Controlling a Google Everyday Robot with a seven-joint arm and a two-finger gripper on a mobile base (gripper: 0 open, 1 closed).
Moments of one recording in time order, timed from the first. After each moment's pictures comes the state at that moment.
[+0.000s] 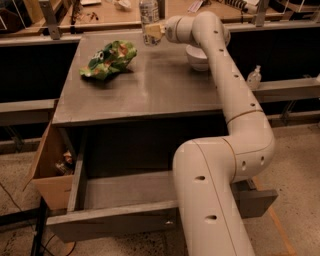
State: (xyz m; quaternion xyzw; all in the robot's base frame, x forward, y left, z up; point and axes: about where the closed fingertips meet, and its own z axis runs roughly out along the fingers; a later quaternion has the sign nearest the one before) arm 0.966 0.001 0.941 -0.27 0.72 0.21 0.61
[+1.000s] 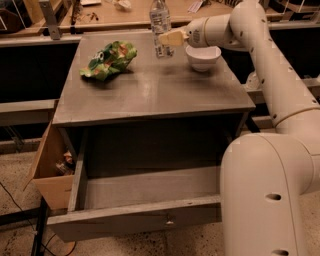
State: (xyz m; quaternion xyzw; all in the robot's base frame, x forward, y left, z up) arm 0.861 -0.051 0.949 -0.33 0.73 0.28 0.53
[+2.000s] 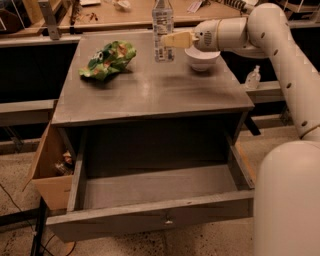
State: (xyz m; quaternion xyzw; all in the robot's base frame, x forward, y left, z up) arm 0.792 -0.047 0.965 -0.34 0.70 0.38 0.50
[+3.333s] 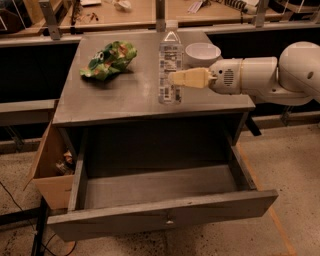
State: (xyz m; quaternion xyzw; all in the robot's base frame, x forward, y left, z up) arm 0.623 -0.062 0.933 -0.27 0.74 0.44 0.43
